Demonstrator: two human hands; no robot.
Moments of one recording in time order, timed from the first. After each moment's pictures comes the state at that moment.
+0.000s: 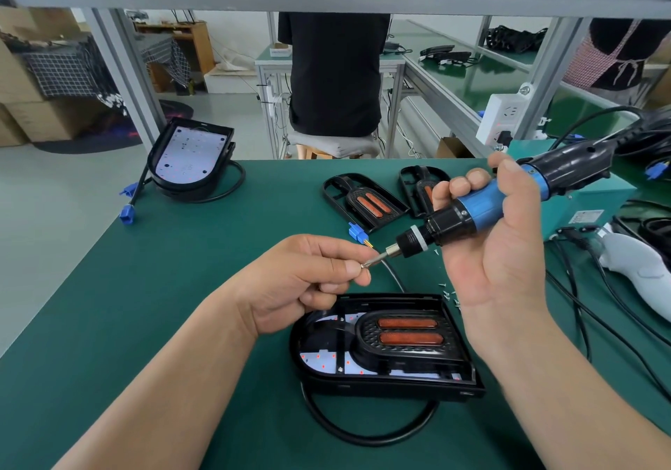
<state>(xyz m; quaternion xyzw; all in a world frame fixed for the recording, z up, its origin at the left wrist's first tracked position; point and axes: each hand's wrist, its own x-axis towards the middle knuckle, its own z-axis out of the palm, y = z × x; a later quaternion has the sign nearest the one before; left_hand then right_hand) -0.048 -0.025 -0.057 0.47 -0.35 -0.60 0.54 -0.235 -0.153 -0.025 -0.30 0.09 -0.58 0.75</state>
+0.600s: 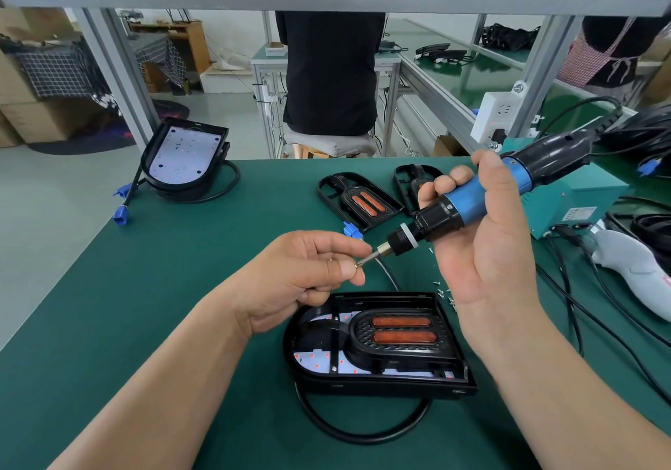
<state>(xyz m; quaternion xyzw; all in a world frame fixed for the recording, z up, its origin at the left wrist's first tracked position) -0.046 -0.027 -0.065 0.49 -0.41 -0.55 0.54 -0.233 -0.155 -0.023 -0.32 0.11 -0.56 0.76</state>
